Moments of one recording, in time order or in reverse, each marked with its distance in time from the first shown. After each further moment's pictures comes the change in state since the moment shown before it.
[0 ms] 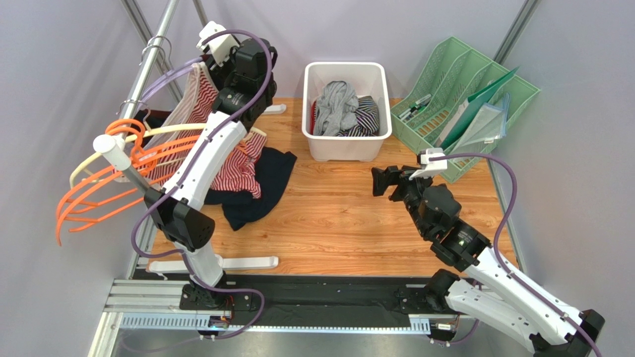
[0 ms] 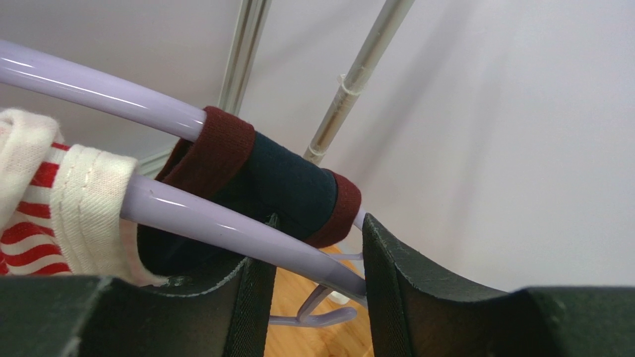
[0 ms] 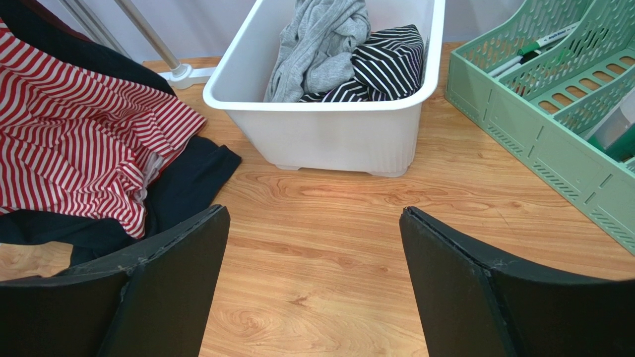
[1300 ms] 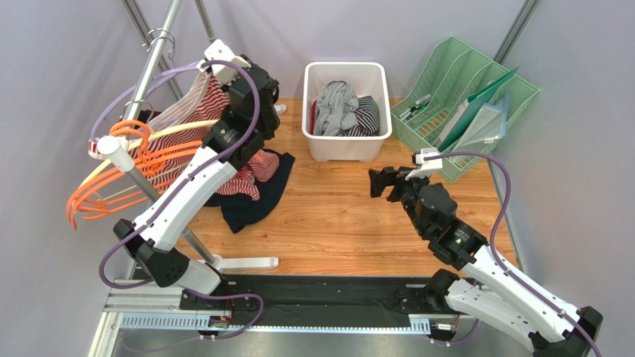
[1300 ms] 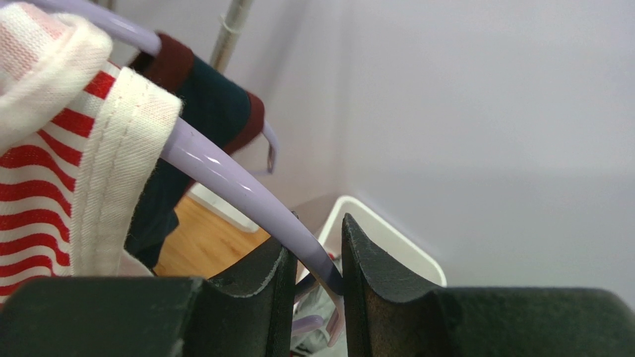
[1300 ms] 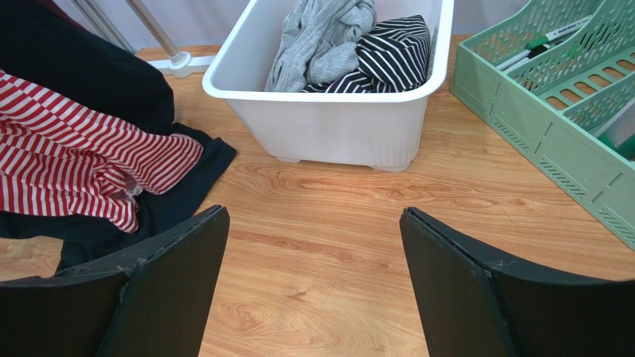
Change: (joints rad) left arm -0.207 -0.280 -0.262 0.148 0.129 -0.008; right arm 0.000 0.020 -0.010 0.006 -0.016 -0.005
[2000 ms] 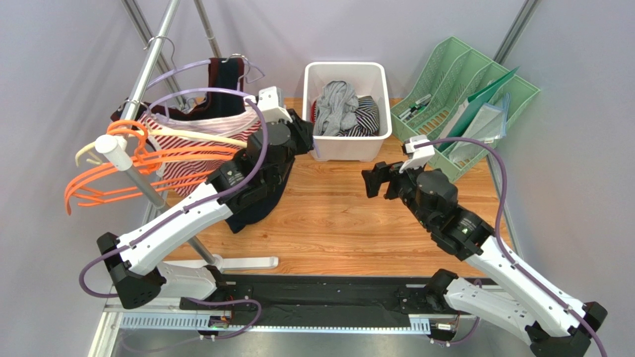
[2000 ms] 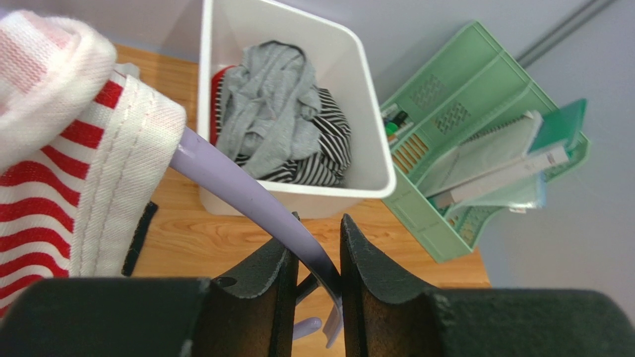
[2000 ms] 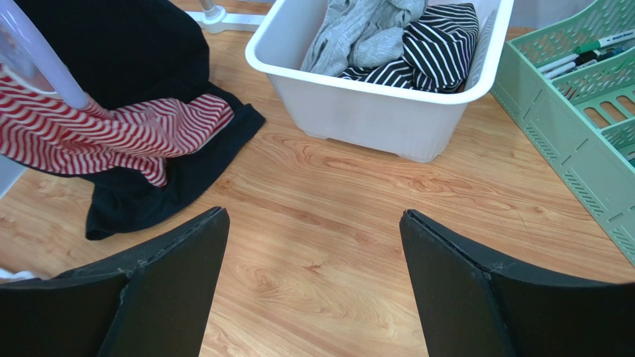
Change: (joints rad) left arm -0.232 -0.214 -0.368 -0.073 0.398 -0.045; right arm 0.000 0.094 0.192 -0.203 -0.134 -0.031
